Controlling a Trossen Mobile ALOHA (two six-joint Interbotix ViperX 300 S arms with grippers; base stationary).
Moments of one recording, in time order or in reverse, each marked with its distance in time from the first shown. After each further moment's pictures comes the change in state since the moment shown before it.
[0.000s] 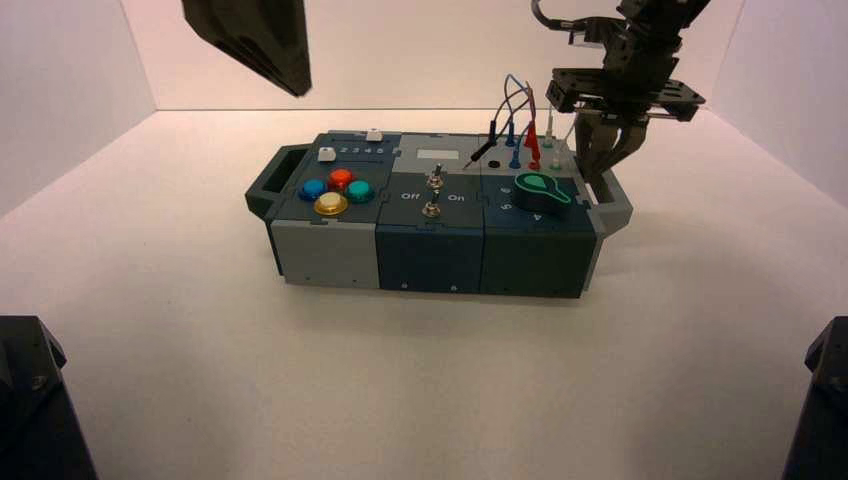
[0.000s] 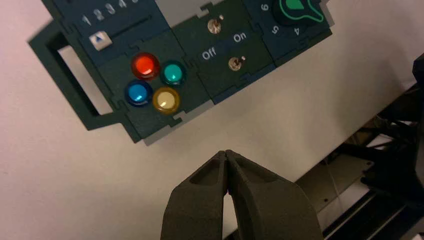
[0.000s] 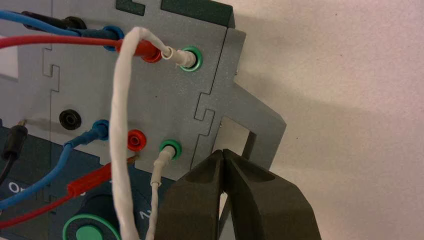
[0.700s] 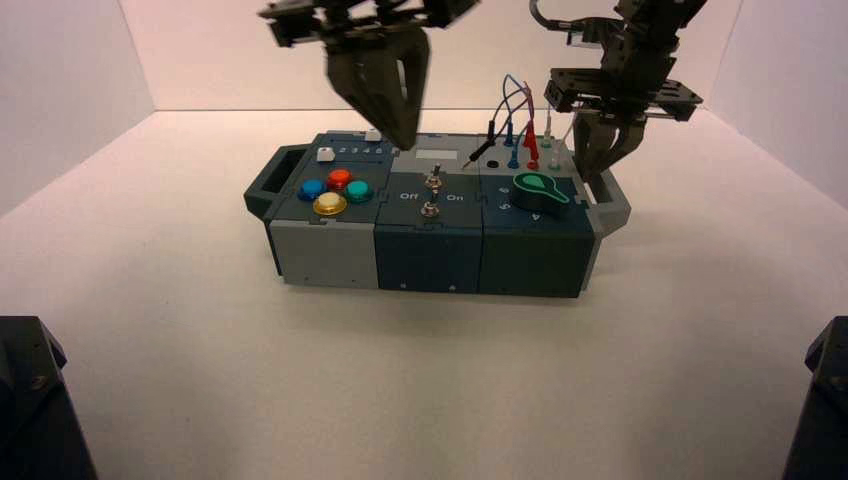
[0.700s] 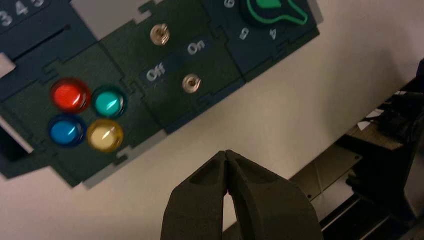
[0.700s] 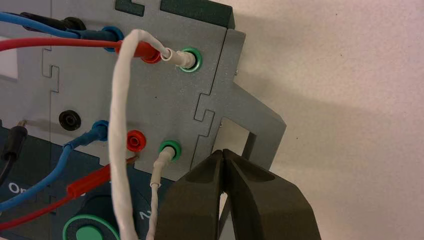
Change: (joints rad) left arm -0.135 0.356 -0.204 -0.015 -0.043 -0.080; right arm -0.002 0.008 -0.006 0.000 0.003 0.000
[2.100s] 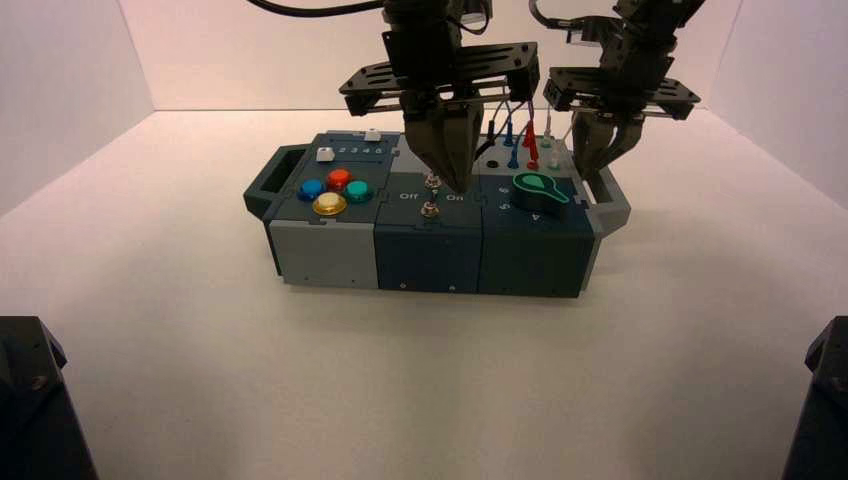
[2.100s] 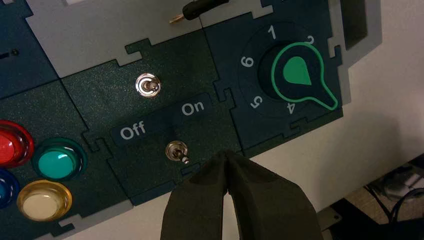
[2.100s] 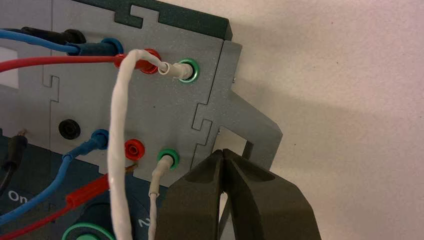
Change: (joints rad) left arm -0.014 0.262 -0.114 -0.002 -0.137 -0.209; right arm 0.000 0.008 -0.006 -0.002 -0.012 0.002
